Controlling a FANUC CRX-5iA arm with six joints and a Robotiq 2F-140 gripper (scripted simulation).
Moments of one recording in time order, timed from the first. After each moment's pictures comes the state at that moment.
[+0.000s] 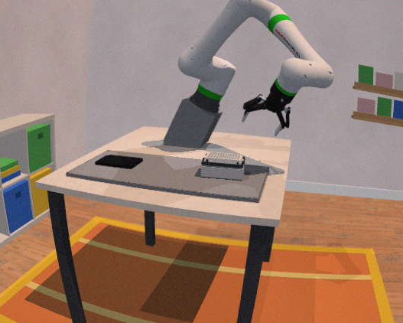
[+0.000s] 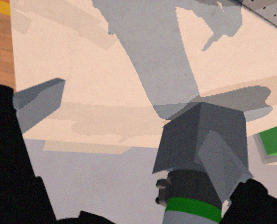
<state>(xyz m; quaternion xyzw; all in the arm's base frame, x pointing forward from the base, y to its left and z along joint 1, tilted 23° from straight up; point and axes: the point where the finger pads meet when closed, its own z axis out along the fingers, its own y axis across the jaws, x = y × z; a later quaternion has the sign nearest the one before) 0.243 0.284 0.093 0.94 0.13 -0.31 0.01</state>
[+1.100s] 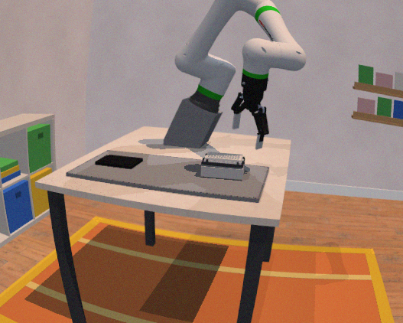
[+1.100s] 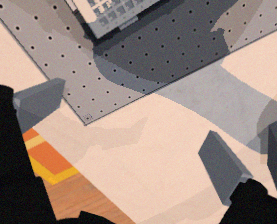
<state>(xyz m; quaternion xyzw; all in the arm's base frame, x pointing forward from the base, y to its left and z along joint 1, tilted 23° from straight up) 0.373 0.259 0.058 0.92 -0.33 -0.20 -0.07</state>
